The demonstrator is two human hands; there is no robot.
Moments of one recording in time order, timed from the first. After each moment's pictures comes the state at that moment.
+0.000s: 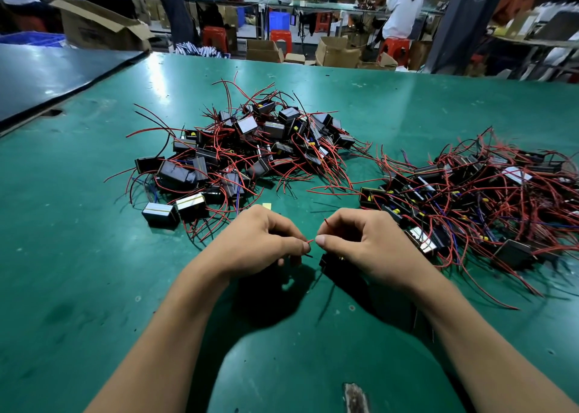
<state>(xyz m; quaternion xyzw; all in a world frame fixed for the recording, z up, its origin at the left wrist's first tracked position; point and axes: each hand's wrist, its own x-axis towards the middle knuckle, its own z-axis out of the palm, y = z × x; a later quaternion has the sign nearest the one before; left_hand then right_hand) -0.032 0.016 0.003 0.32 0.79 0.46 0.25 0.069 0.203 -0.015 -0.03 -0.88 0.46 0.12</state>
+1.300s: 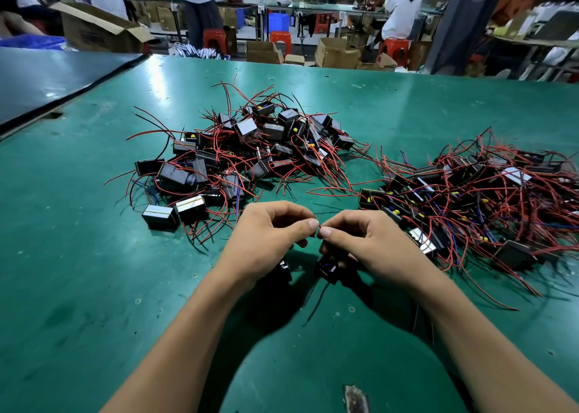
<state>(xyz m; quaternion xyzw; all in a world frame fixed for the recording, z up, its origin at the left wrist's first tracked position) -0.020 0.034 -0.006 0.26 0.72 0.62 0.17 0.069 0.204 -0.013 -0.07 -0.81 0.58 0.07</state>
